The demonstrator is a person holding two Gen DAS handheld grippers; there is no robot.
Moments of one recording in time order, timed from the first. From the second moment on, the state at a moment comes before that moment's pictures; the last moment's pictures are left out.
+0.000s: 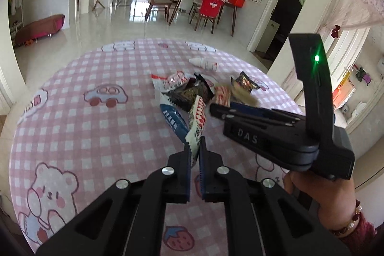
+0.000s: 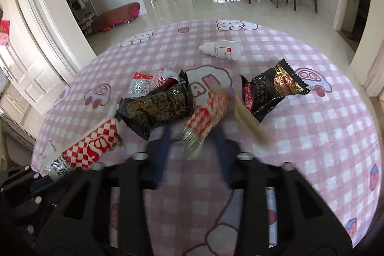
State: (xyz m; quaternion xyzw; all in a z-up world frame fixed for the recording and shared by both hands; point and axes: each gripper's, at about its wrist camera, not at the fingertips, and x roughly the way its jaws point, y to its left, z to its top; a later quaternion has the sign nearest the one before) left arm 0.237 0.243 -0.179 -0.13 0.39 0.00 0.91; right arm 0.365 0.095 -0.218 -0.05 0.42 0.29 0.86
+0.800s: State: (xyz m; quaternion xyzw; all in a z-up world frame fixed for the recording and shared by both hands) left arm 0.231 0.206 -0.190 -0.09 0.42 0.02 0.90; right arm 0.298 0.013 -0.218 0.02 0.42 0.33 0.84
